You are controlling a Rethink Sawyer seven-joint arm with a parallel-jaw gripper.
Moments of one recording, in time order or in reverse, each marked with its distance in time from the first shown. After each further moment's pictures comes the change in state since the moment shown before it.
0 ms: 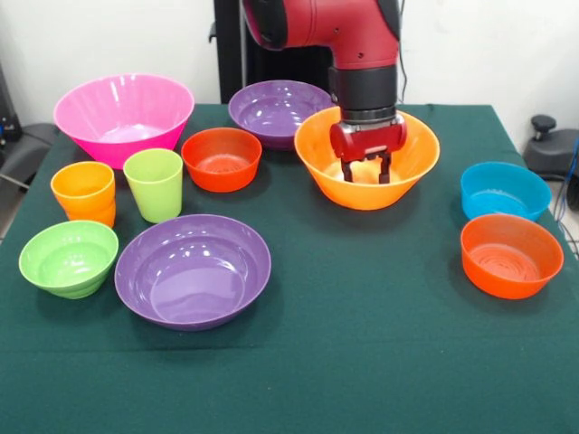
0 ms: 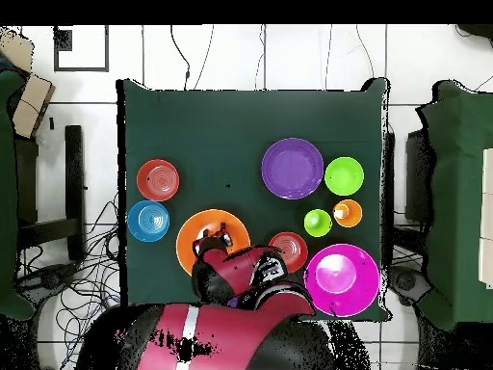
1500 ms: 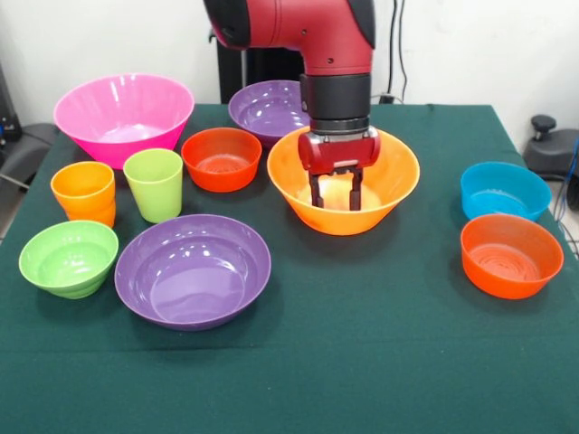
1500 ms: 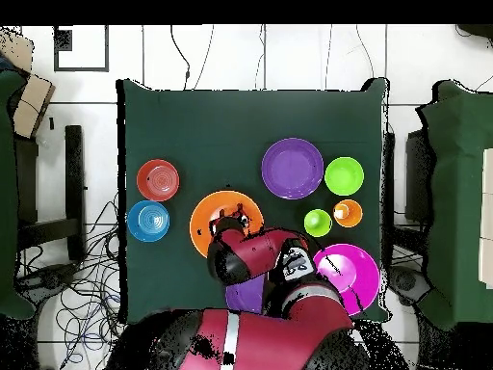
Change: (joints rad) arm -0.084 -0.047 0.031 -0.084 -0.041 0.100 0.000
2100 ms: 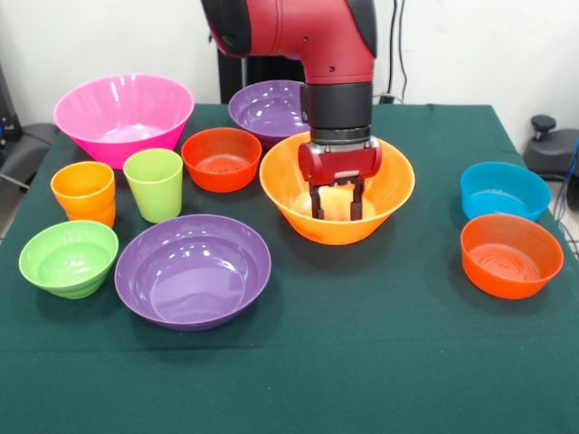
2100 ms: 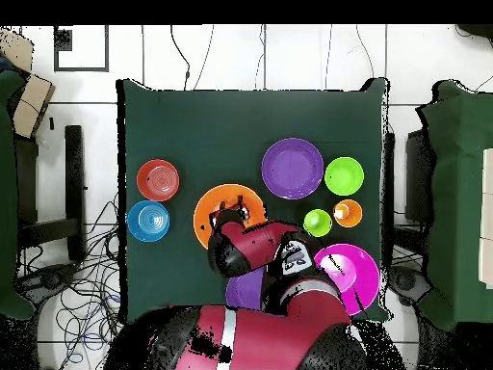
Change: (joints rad) arm 0.006 0.015 0.000 -0.051 -0.004 0.000 0.000
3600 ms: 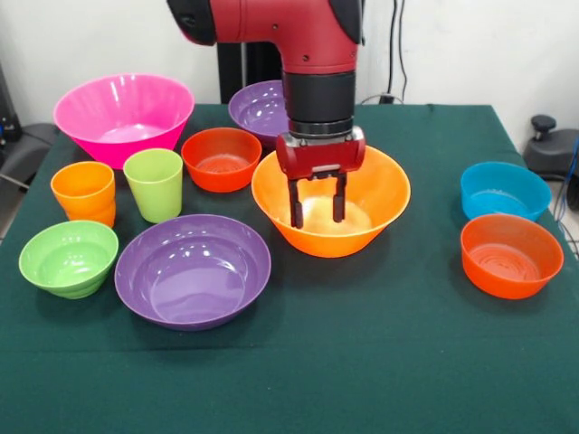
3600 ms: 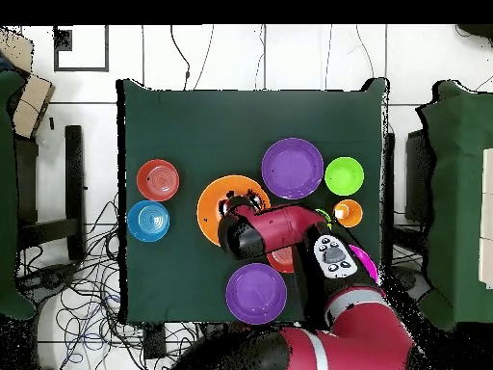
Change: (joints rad) arm -0.184 -0.110 0.197 0.006 -0.012 0.288 0.000
